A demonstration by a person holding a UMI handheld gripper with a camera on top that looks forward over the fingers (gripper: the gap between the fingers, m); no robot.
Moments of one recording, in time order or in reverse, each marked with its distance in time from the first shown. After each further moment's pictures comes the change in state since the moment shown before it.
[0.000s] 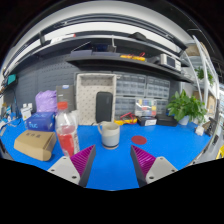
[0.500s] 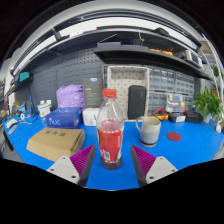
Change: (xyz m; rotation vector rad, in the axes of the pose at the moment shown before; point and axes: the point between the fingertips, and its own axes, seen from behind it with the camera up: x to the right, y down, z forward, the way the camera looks) arm -0.144 0.026 0.029 -0.019 -0.212 -0.005
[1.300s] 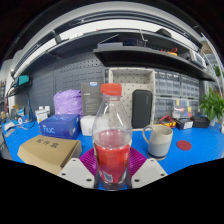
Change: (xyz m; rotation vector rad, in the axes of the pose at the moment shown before) arm -0.008 -0.017 0.076 0.106 -0.017 0.002
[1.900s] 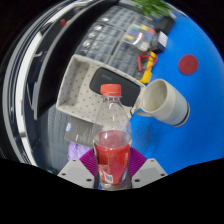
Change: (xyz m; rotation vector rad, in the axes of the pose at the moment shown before) arm 0.015 -0.055 0.067 -0.180 -0.122 1.151
